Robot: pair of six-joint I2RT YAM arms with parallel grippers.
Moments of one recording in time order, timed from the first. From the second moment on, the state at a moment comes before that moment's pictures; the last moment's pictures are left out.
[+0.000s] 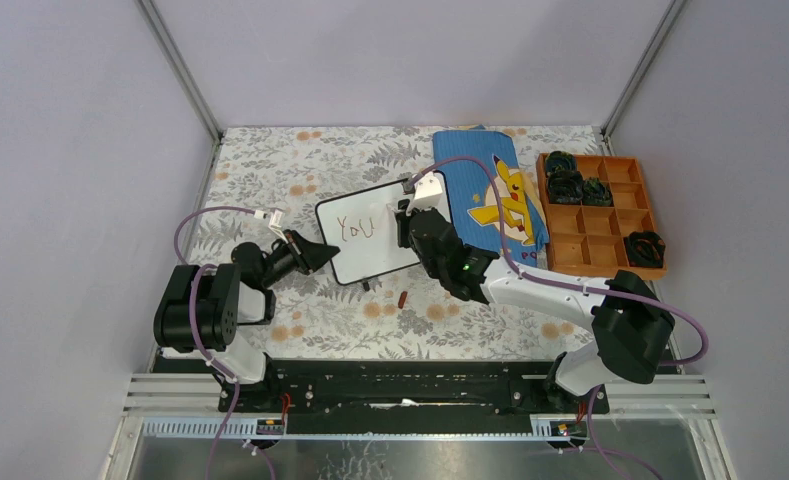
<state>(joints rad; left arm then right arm) 0.07 1.59 0.23 1.29 0.86 -0.69 0.97 1.50 0.98 0.24 0.56 0.27</state>
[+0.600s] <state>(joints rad) 0.07 1.59 0.23 1.28 0.86 -0.69 0.97 1.51 0.99 0.22 0.52 0.27</state>
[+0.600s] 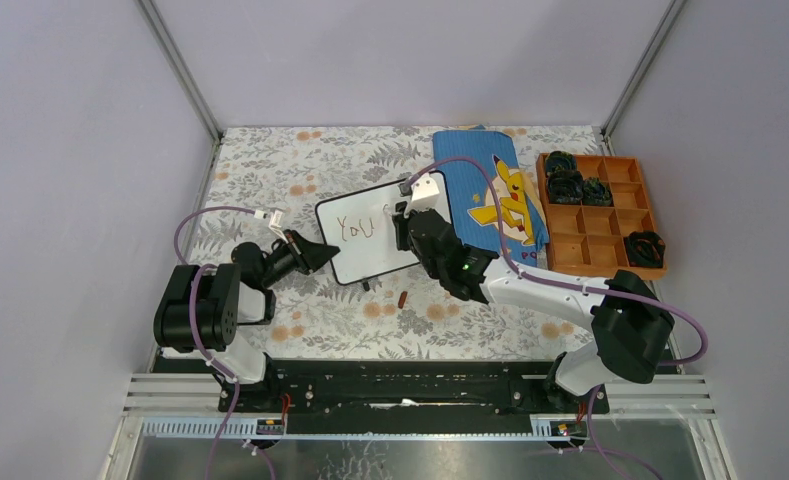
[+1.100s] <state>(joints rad) 0.06 1.59 0.23 1.27 0.86 -0.69 0.97 1.50 0.96 0.18 0.50 0.28</state>
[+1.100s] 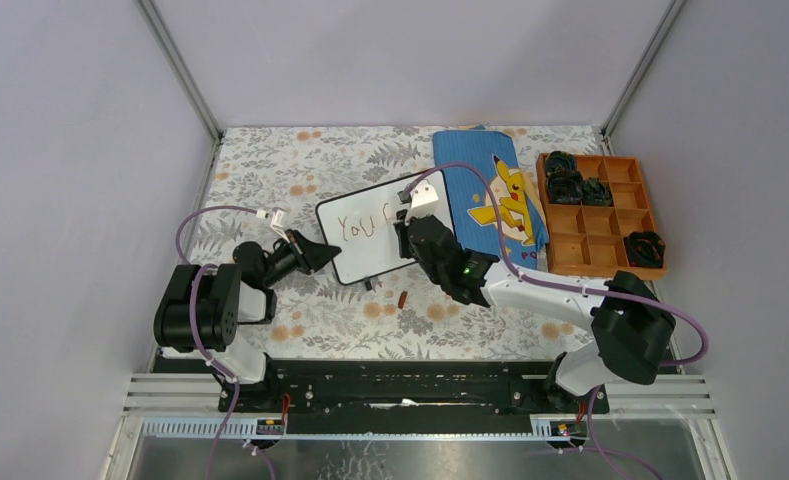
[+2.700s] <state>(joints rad) 0.06 1.59 0.24 1.25 0.86 -0.68 0.93 1.43 0.94 0.15 0.56 0.32</state>
